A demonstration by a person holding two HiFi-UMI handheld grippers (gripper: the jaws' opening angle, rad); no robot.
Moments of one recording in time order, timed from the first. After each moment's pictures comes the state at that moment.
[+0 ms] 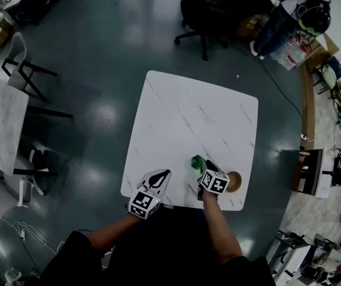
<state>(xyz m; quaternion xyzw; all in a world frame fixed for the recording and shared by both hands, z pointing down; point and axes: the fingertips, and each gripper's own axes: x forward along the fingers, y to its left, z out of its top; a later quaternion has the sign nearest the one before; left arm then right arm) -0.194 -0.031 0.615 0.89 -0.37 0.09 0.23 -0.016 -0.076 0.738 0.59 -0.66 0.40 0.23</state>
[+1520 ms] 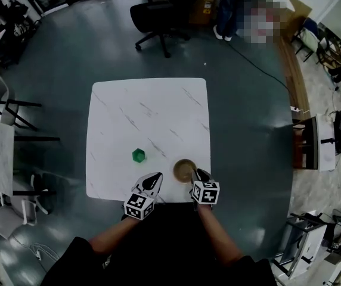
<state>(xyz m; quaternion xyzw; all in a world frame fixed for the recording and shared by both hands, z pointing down) 0.045 0.019 0.628 0.90 -0.34 0.15 0.24 0.193 0.029 0.724 0.58 -0.67 0.41 0.21</state>
